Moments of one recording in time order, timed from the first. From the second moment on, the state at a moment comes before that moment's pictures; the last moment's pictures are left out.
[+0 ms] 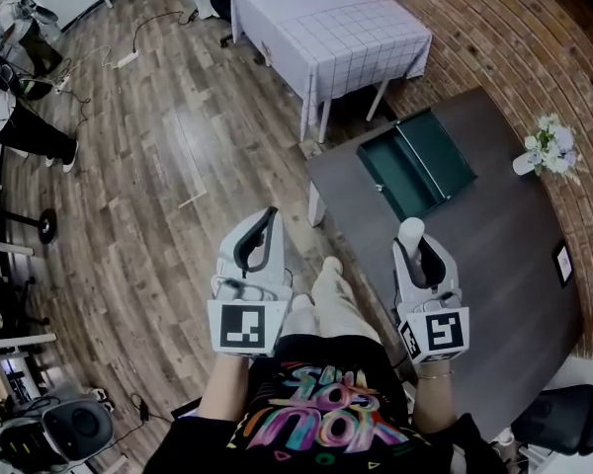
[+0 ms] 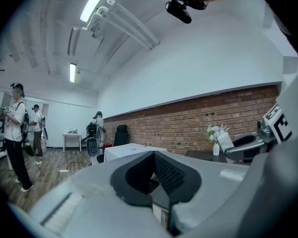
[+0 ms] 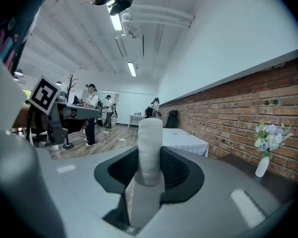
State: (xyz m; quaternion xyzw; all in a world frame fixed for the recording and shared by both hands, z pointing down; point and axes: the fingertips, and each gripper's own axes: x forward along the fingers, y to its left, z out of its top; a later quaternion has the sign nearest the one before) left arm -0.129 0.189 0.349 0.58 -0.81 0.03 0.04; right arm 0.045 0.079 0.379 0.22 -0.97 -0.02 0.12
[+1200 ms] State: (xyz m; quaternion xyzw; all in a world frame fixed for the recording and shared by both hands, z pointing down) left arm -0.162 -0.095 0.347 0.73 -0.68 0.06 0.03; right arm 0.029 -0.127 0.398 0.39 -0.91 0.04 0.11
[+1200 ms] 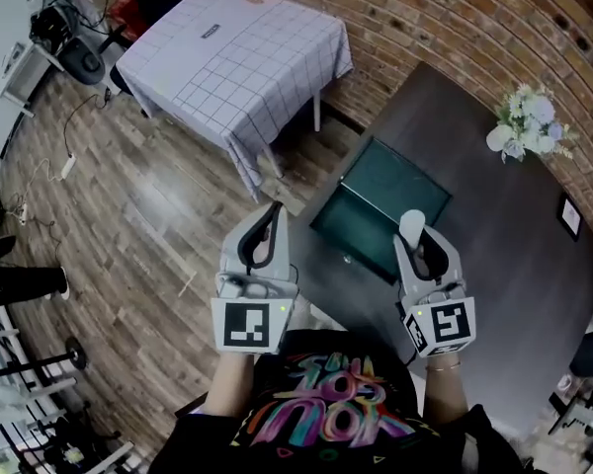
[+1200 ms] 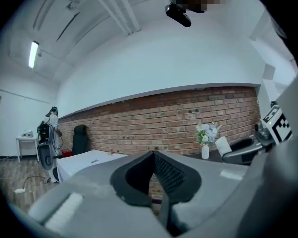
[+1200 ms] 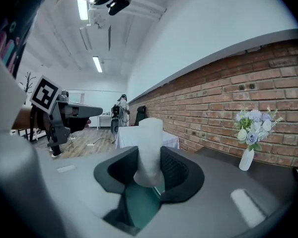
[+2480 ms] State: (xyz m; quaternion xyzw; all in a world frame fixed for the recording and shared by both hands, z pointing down) left arm -0.087 -0.191 0.335 0.86 -0.51 0.04 0.01; right arm 0.081 -0.142 0.368 0.55 -0.83 0.05 0.11
